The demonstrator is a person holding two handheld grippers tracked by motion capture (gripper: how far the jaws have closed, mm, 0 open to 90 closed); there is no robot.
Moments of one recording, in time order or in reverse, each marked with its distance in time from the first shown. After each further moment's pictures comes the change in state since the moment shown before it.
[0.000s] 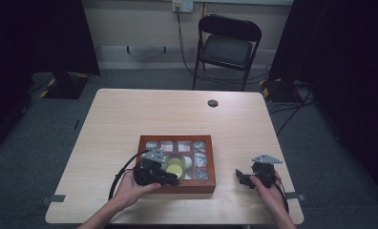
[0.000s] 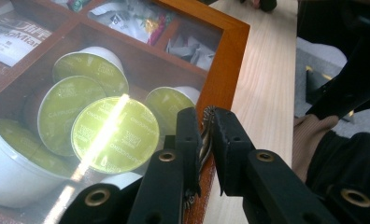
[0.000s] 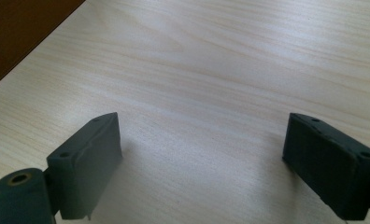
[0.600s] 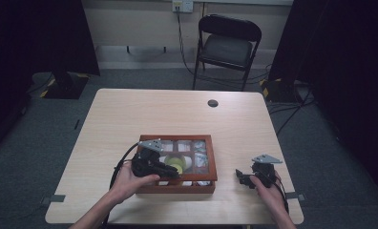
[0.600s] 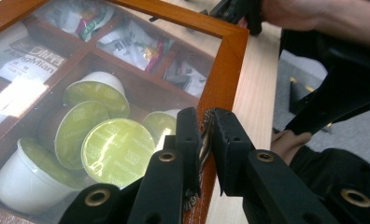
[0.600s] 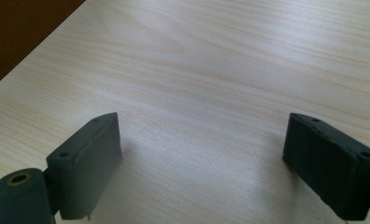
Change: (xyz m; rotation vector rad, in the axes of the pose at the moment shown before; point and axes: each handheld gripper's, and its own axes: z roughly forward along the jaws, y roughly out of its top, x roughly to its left) left arm 0.004 0.023 -0.019 -0.010 -0.039 -0.053; right arm 0.000 0.000 0.000 -0.002 -0.001 -0.004
